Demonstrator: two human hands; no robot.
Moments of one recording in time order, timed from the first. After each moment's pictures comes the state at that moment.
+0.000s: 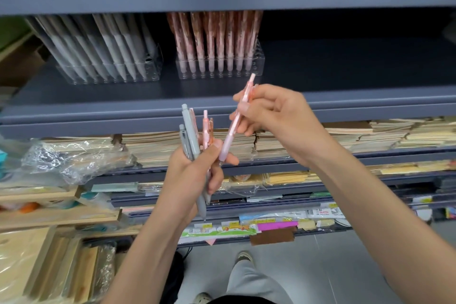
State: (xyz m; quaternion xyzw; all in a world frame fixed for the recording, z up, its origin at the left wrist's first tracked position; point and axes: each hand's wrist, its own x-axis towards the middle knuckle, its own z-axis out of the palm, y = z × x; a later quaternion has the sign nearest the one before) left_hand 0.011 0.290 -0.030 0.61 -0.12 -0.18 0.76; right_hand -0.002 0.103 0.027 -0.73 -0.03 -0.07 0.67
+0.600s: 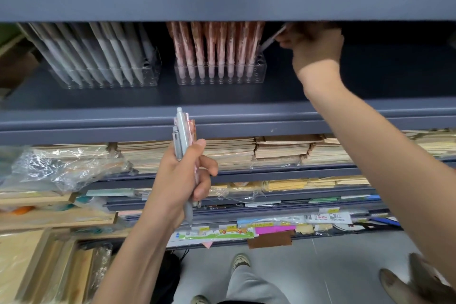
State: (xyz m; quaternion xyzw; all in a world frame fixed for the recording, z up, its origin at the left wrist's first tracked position) left_hand 0.032 0.291 -0.027 0.64 -0.03 -0.20 0.74; right_hand 0.111 0.038 0.072 -0.59 0.16 -0.36 0.70
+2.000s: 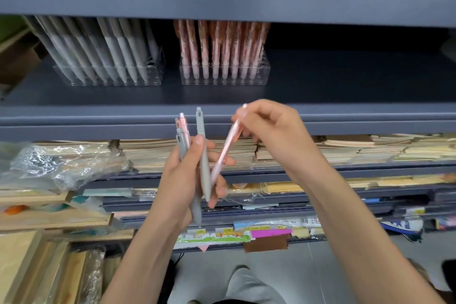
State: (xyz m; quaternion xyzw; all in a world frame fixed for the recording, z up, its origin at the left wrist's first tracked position) left_hand 0.027 0.293 -0.036 0.54 -0.07 -0.21 0.81; right_hand 0.005 0.126 0.027 -0.78 0.04 -0.12 0.61
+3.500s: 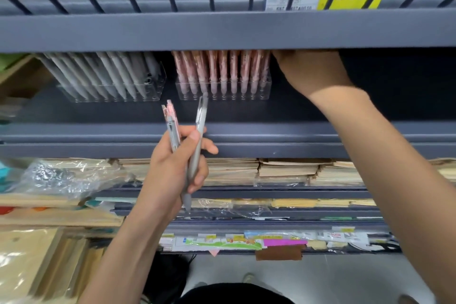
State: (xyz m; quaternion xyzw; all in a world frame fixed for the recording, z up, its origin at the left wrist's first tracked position) left_hand 0.065 0.279 -0.010 0.60 -0.11 -0.12 0.78; right_hand 0.113 0.036 0.081 -0.94 0.08 -0.25 0.22
